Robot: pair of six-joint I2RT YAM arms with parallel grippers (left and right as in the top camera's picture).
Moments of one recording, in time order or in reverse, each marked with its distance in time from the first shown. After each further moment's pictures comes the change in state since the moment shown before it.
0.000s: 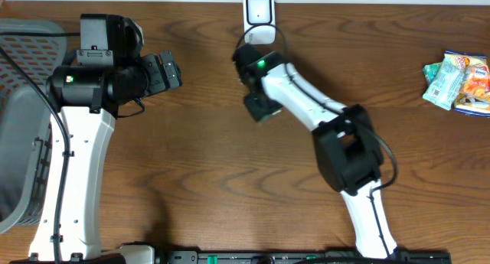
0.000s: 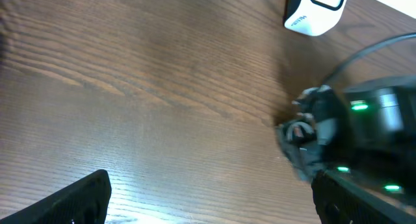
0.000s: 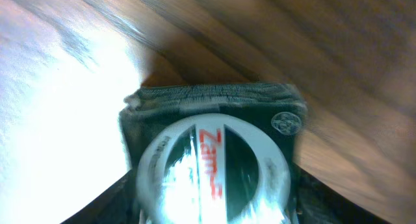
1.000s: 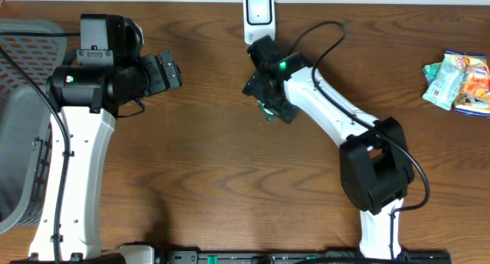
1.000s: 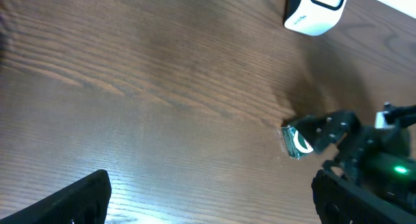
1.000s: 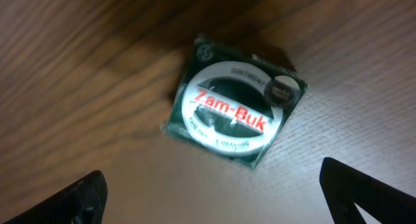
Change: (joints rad) left arm 0.000 0.000 0.000 0.000 0.000 0.000; right arm -0.008 -0.193 -0.202 0.192 -0.079 1.163
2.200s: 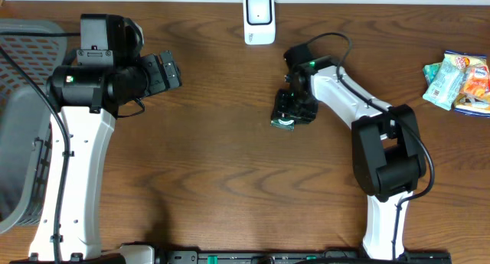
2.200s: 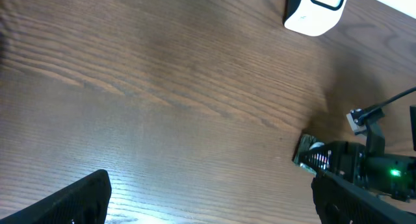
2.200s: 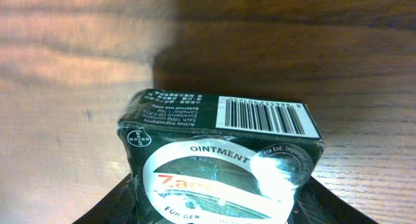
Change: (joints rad) left arm 0.000 0.000 0.000 0.000 0.000 0.000; right arm -0.182 0.036 -0.127 -0.020 -0.309 -0.719
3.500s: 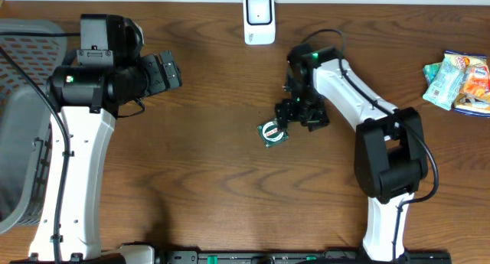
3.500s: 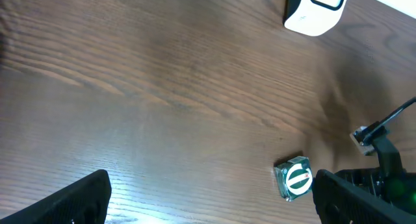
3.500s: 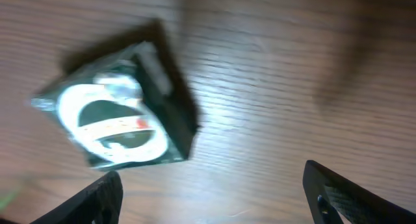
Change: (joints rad) left arm 0.000 0.000 0.000 0.000 0.000 0.000; right arm 0.016 -0.017 0.098 -0.313 0.067 -0.233
